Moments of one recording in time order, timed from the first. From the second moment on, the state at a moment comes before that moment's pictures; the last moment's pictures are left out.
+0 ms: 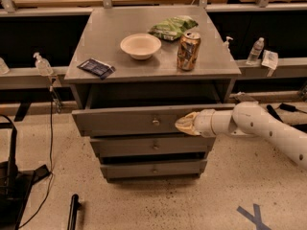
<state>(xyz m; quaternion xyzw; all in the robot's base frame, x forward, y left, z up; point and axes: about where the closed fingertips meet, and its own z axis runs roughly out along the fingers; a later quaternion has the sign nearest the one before) 0.653 -0.124 0.619 -0.53 0.70 0.16 0.45</state>
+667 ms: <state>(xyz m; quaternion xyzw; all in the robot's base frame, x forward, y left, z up) 0.679 -0.126 0.616 -0.52 0.70 0.16 0.45</state>
